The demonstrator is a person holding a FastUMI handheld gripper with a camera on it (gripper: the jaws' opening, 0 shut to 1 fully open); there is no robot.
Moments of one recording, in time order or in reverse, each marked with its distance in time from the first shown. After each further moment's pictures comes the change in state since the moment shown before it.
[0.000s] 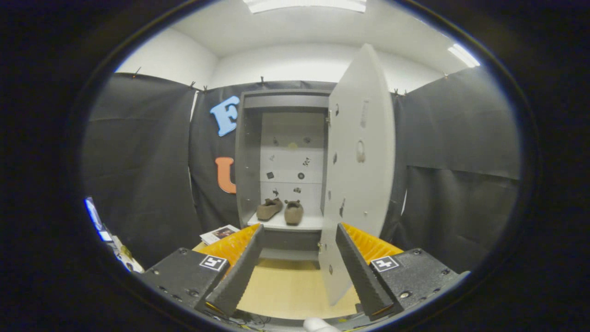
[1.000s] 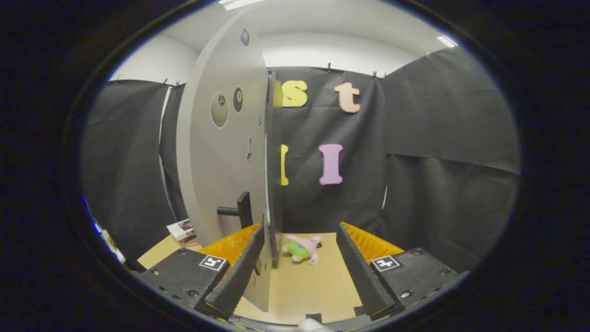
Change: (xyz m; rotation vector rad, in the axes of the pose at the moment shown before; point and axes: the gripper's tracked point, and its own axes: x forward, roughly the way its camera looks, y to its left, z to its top) arm 0.100 -0.183 -0.031 0.022 0.086 -0.025
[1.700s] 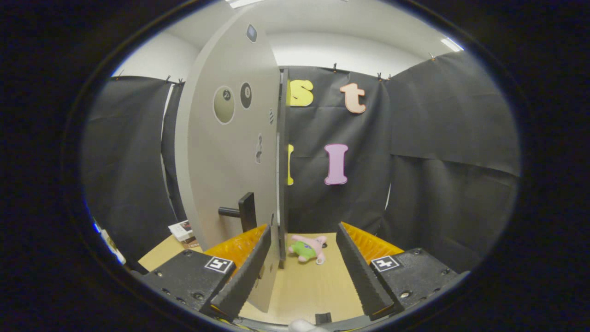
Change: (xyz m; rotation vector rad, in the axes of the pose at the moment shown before) arm -0.003 0.052 0.004 0.003 -0.006 -0.009
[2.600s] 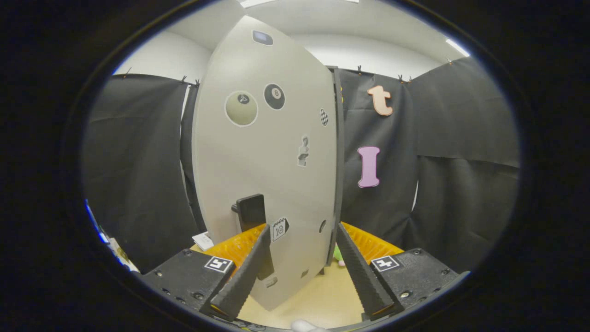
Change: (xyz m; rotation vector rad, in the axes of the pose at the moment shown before) arm 0.032 0.158 0.010 0.027 -0.025 0.084
